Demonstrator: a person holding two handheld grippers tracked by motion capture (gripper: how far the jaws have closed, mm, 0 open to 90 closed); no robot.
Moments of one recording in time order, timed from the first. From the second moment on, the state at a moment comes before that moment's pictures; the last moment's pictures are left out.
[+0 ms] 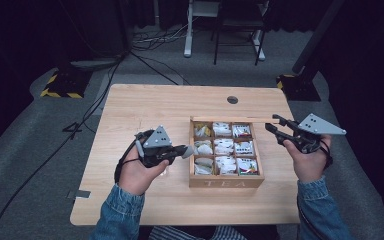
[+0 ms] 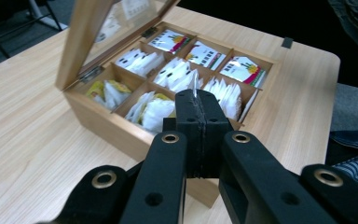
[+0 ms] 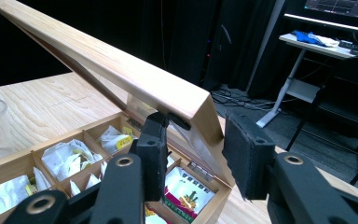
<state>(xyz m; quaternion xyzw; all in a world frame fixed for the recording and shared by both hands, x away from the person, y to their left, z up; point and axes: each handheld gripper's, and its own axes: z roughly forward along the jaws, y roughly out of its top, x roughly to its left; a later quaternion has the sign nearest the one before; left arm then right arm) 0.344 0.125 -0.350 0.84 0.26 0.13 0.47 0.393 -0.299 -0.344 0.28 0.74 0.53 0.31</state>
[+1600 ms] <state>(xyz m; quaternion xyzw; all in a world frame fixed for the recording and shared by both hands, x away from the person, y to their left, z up) 0.355 0.185 -0.376 0.84 0.35 0.11 0.40 0.393 -0.299 -0.345 0.28 0.74 0.53 0.31</state>
